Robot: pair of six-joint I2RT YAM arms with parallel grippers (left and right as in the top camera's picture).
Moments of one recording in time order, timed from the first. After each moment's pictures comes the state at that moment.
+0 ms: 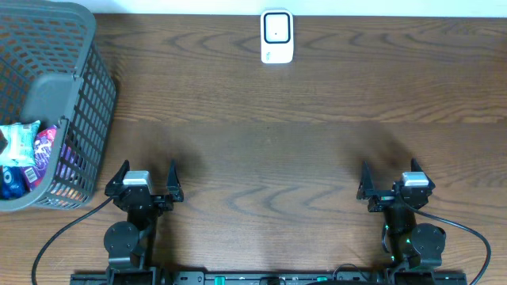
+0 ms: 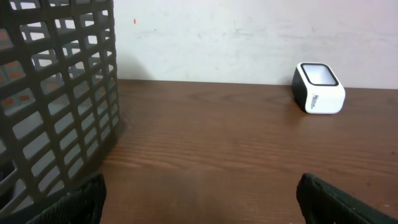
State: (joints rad) left arm 0.03 0.01 0.01 -0.10 0.05 -0.04; right arm 0.00 0.01 0.01 -0.07 -0.04 -0.01
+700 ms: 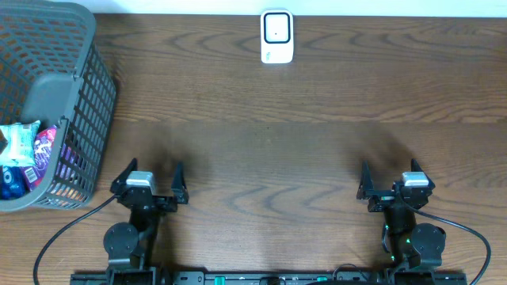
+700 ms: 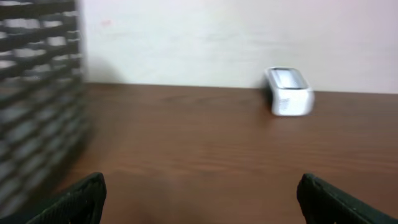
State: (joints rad) left arm 0.03 0.01 0.01 -0.06 0.17 -0.08; right arm 0.00 0.01 0.01 -0.07 -0.04 -0.01
